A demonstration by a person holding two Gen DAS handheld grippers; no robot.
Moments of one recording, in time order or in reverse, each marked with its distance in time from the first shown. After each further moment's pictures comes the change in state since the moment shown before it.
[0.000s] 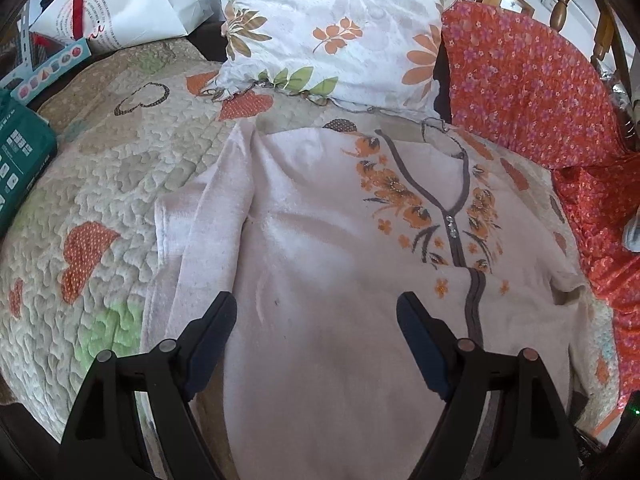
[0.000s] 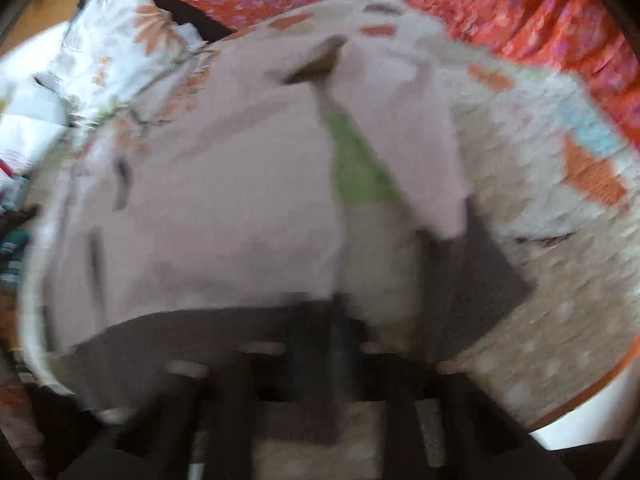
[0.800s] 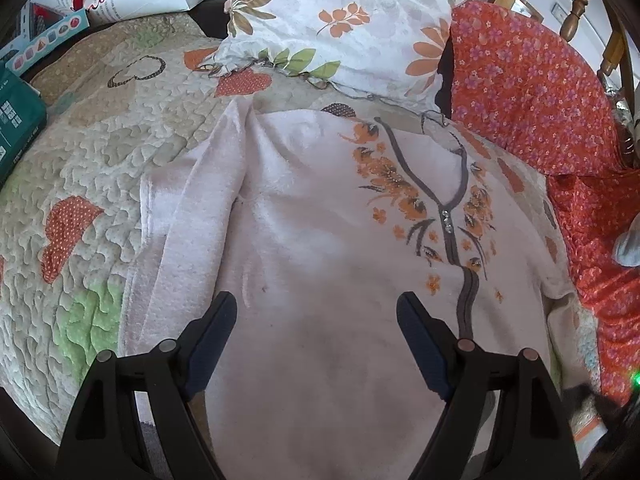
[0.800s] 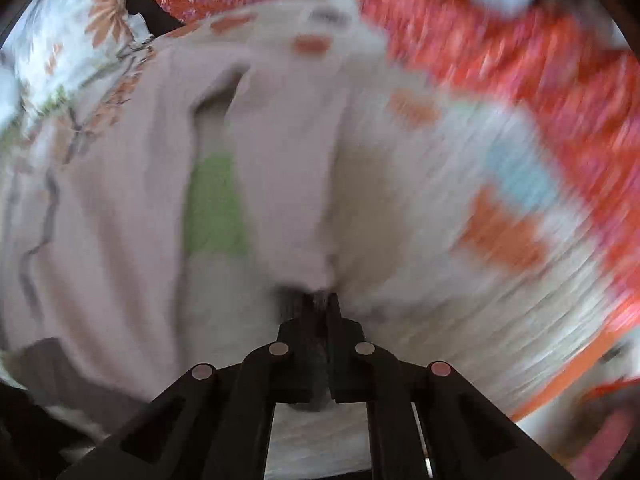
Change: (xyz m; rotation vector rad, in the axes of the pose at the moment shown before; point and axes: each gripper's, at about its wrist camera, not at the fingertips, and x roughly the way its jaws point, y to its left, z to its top) left arm 0.012 0.006 0.006 -0.050 0.079 -0.041; right arm -0.044 -0.038 0.091 -0.244 -0.076 -0.498
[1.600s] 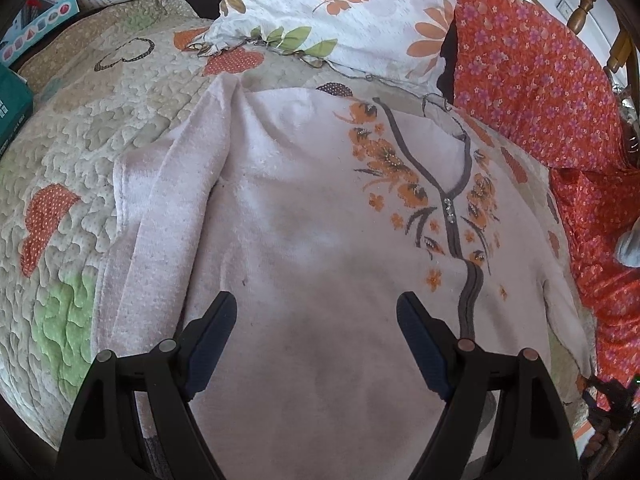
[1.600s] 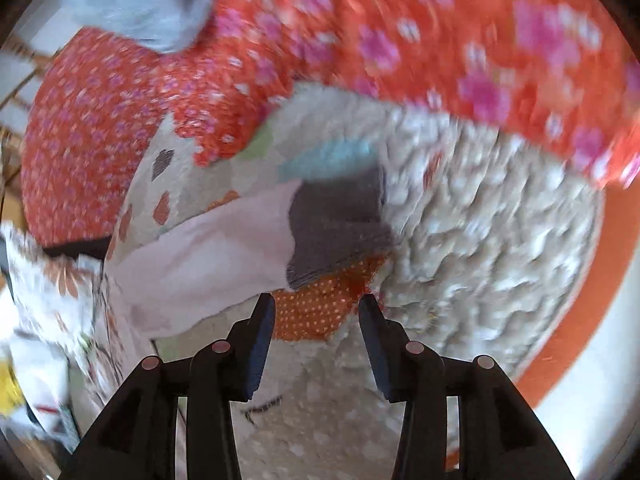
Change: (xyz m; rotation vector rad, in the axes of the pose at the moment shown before) left arm 0.019 -0.006 -0.001 -0.024 0.053 -0.038; right arm 0.072 -0.174 -0.066 0.932 0.072 0.380
